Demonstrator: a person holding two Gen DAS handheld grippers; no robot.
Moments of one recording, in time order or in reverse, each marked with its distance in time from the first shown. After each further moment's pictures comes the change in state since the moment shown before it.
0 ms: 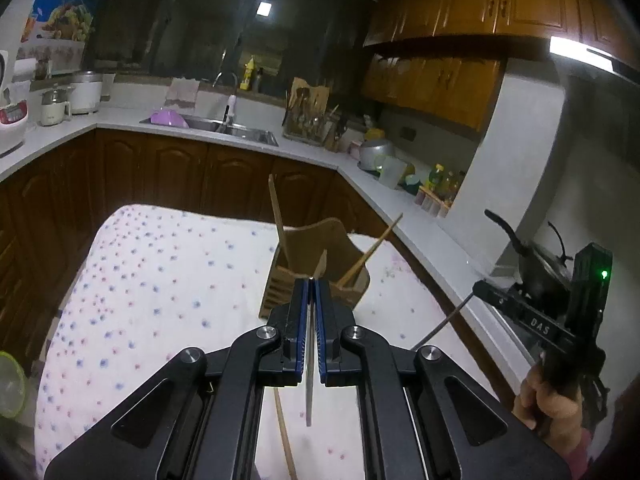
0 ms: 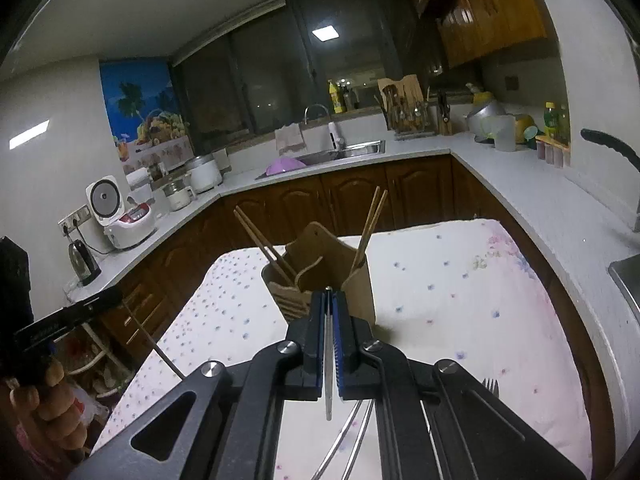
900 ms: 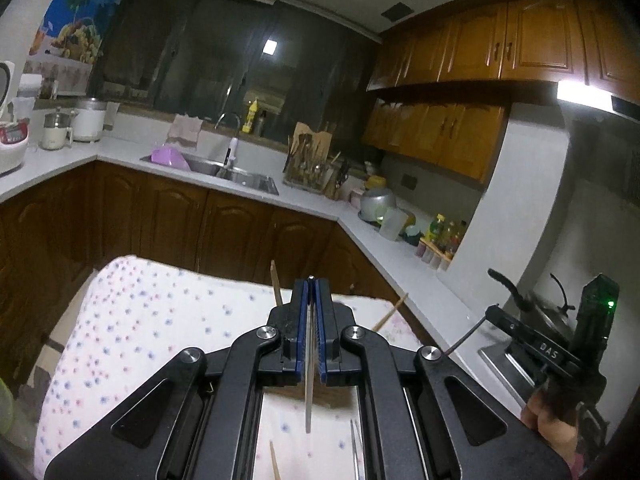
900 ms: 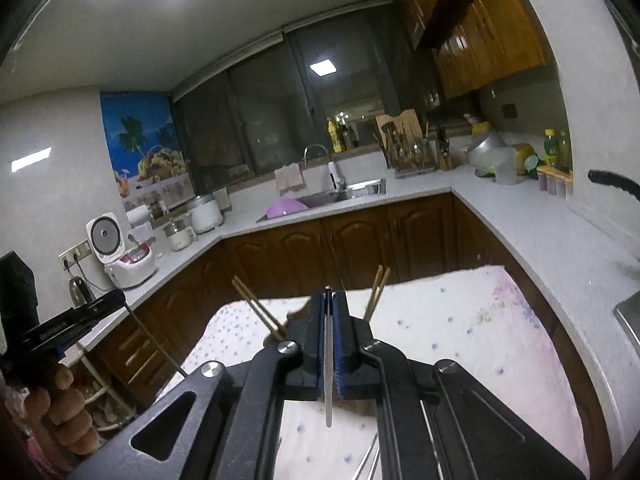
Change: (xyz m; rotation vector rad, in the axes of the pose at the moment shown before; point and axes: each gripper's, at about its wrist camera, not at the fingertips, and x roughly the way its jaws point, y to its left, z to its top) left arm 0.018 0.009 0.063 -0.025 -0.166 -0.006; right arm 0.008 0.001 0.054 0.015 -0.147 0.009
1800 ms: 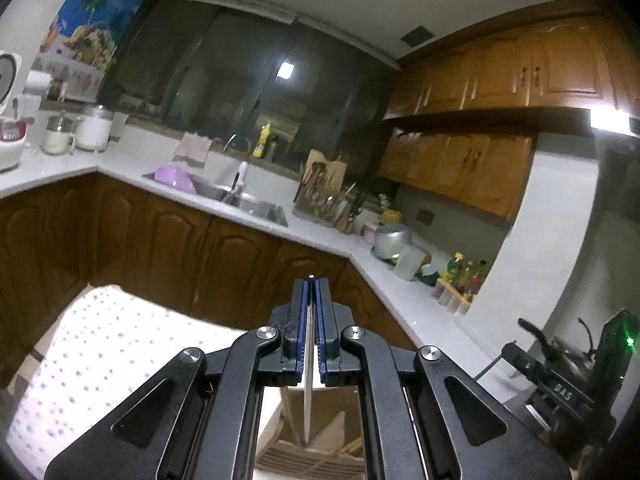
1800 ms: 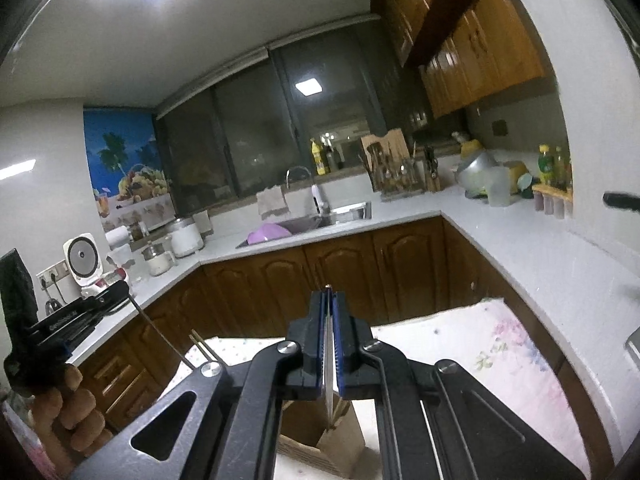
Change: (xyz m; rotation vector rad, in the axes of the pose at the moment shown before) left arm 0.103 0.024 0.021 -0.058 -0.095 0.040; right arm 0.074 -0.021 0.015 0.014 -0.043 -0.060
